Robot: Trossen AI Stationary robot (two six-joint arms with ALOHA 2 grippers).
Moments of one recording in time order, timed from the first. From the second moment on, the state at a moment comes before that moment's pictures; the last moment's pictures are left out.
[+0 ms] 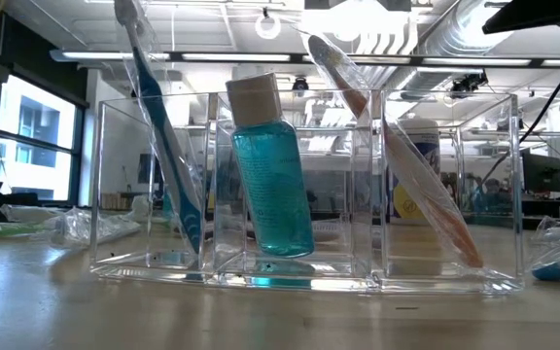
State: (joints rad) left arm -0.63 1.67 1.89 -1.23 -0.38 -0.78; right arm 0.91 1.05 0.82 -1.07 1.28 0.97
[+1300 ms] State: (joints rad) left arm -0.84 1.83 1.48 -1.38 -0.11 -1.02; right arm 0.91 1.05 0.82 -1.06 1.31 0.96
